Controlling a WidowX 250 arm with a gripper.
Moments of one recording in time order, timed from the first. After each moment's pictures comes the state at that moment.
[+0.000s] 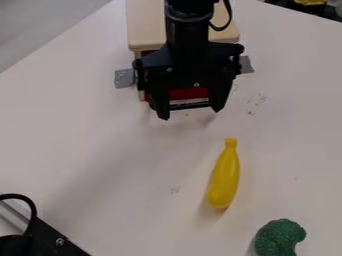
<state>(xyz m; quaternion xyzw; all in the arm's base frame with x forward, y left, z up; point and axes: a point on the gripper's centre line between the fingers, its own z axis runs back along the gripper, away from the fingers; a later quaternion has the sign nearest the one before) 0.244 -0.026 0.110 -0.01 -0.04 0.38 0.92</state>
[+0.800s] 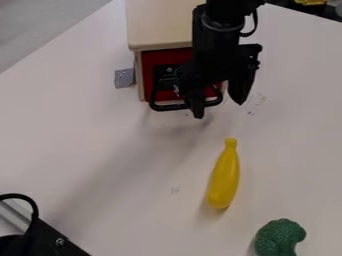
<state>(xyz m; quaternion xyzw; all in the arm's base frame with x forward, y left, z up) 0.294 -0.031 0.082 -0.02 -0.05 0.51 0.86</state>
